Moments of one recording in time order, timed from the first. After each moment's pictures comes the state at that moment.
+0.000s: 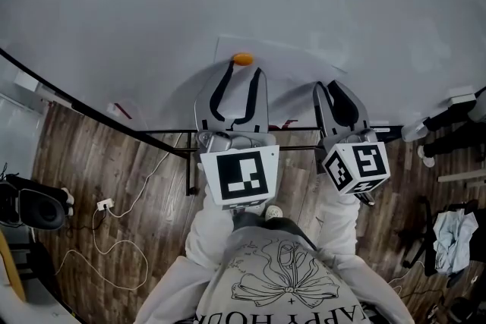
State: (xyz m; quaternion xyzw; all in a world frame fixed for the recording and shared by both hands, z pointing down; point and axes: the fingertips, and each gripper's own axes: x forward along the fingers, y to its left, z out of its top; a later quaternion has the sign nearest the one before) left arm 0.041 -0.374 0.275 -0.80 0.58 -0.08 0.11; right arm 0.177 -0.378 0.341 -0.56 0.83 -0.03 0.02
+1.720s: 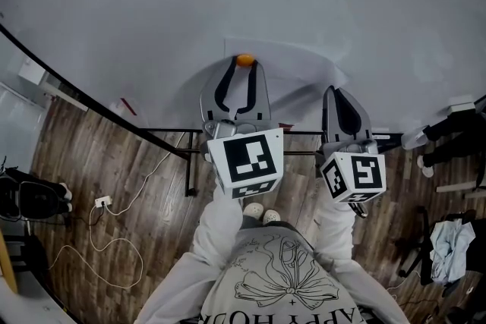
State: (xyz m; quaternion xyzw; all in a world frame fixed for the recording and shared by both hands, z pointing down) left arm 0.018 -0.378 0.268 -0.77 0.63 -0.07 0.09; right arm 0.171 -0.360 0.320 -0.58 0.81 0.01 0.03
